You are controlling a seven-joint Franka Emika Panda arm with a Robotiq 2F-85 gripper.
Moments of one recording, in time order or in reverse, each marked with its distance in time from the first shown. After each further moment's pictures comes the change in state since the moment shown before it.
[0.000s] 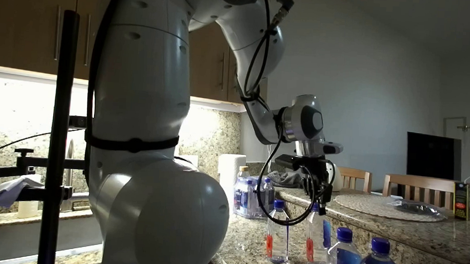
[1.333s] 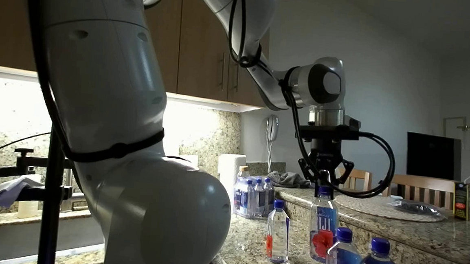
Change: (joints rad) arm 0.034 -0.263 -0.180 -0.056 0.126 -0.310 -1.124
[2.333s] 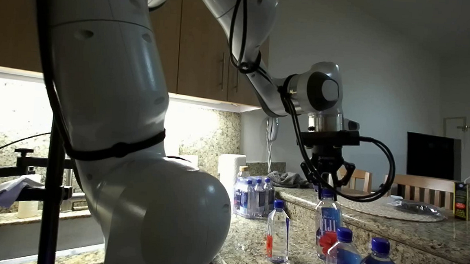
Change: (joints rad) arm 0.003 0.024 0.009 -0.020 -0.016 0.118 0.000
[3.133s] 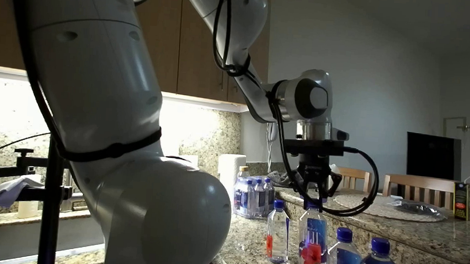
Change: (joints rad) arm 0.003 -0.073 0.028 -0.120 0.021 -0.009 0.057
